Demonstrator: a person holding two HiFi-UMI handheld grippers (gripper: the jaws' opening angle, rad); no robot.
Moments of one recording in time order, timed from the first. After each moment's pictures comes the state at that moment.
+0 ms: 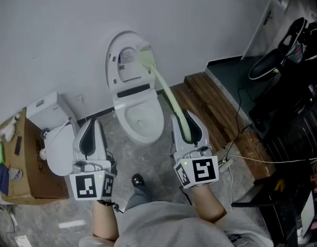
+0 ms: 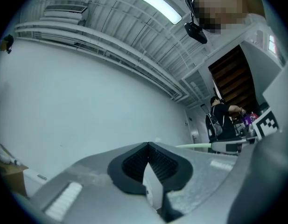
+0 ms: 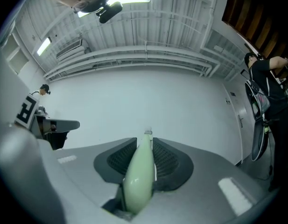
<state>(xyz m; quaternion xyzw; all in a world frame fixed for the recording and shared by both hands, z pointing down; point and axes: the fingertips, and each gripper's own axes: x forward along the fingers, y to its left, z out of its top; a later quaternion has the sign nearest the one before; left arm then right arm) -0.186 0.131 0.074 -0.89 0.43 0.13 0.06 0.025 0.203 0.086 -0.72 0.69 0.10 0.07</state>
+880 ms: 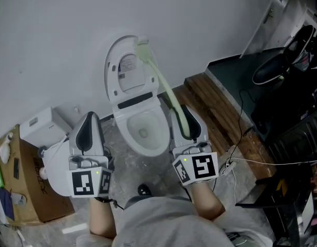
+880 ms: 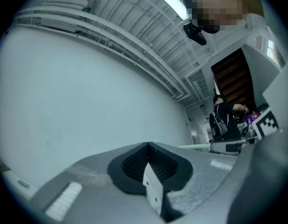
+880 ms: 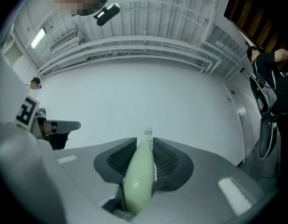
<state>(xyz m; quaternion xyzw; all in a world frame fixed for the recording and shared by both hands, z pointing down) -0.181 -0.042 0.072 -0.90 0.40 0.14 0.06 0.023 0.043 0.085 -0.74 0.67 0.09 0.07</state>
